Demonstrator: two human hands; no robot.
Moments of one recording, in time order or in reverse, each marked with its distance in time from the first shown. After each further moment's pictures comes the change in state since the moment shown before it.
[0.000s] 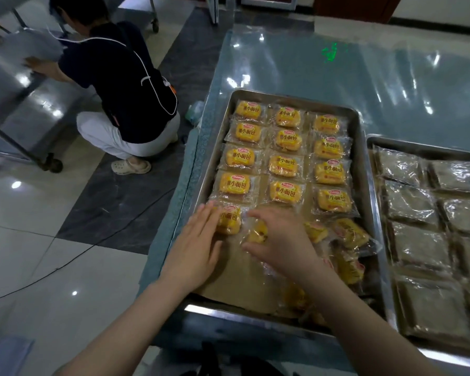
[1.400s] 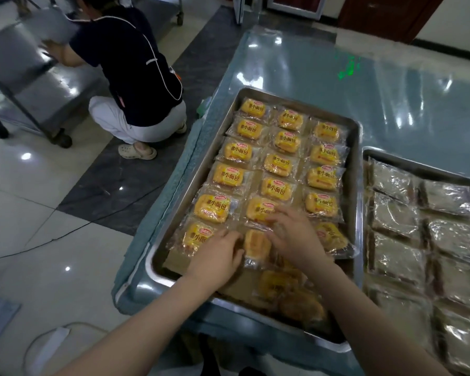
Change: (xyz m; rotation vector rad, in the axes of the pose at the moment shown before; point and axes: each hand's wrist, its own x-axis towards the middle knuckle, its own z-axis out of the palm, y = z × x) left_hand -0.004 0.076 0.043 -0.160 -0.065 -0.178; right_hand -0.009 0.072 -0.017 -0.113 -0.100 -0.010
